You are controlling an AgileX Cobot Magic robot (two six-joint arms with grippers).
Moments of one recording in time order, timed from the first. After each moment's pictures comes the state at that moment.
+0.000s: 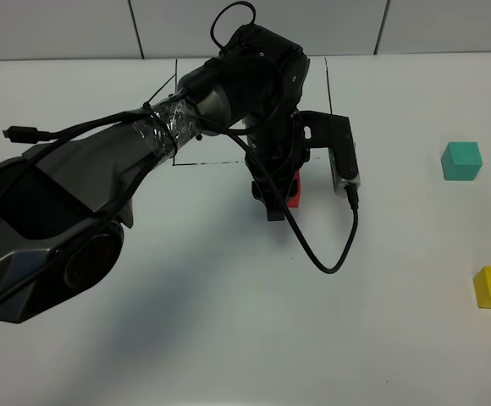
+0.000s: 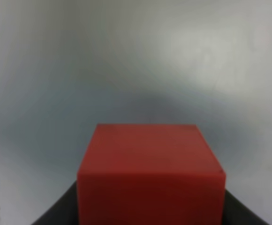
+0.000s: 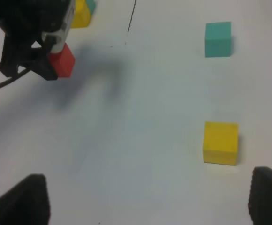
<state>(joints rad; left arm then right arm) -0.69 2.48 -2.18 0.01 1.19 0.87 0.09 0.01 -0.50 0.11 1.05 0.06</state>
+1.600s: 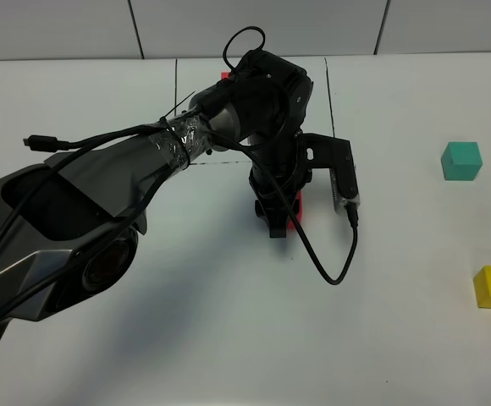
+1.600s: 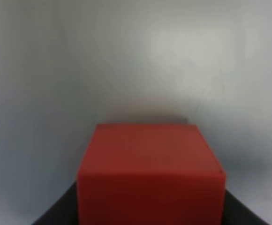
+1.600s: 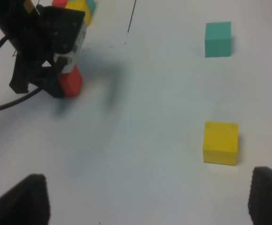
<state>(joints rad) -0.69 2.54 -2.18 -0.02 1.19 0.88 0.09 0.01 -0.50 0.11 1.05 0.06</state>
